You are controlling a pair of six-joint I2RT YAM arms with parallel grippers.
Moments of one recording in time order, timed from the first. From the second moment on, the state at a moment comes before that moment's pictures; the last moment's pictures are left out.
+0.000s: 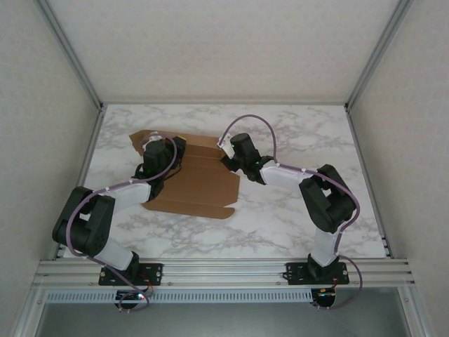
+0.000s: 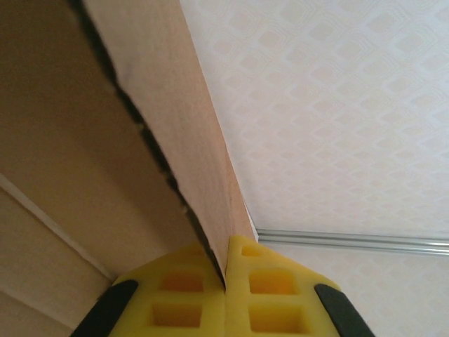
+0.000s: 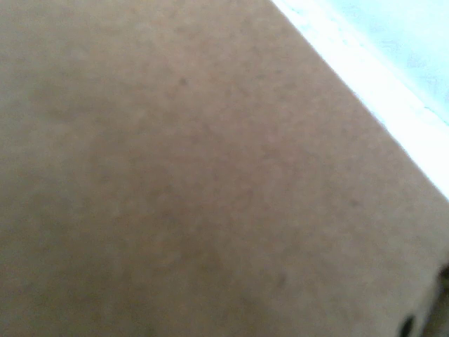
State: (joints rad) left arm -0.31 1.53 0.68 0.60 0.02 -1.37; right arm 0.69 1.84 1.14 0.05 0.18 -0.30
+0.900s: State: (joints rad) left arm -0.31 1.57 0.84 0.37 0.01 -1.53; right arm 0.68 1.97 1.26 0.16 0.27 -0.23
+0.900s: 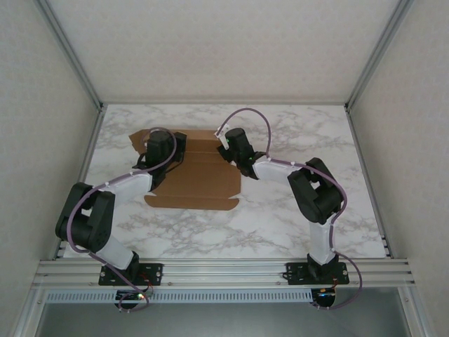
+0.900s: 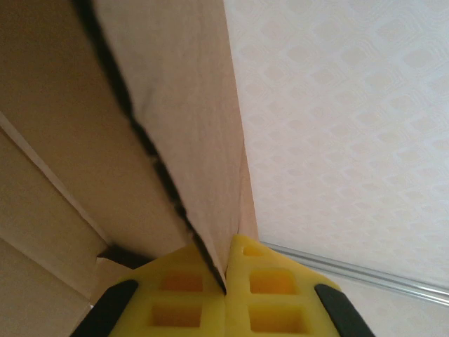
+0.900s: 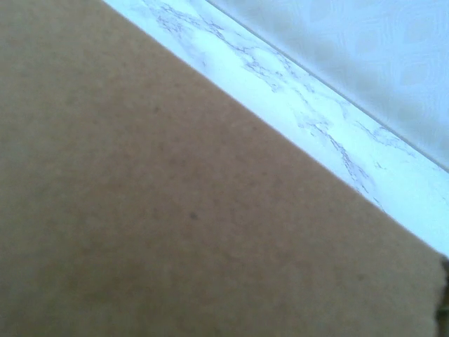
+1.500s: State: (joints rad) left arm -0.31 1.60 0.91 0.29 -0.03 -1.55; right arm 0.69 2.06 1.39 0.08 0.41 -0.14
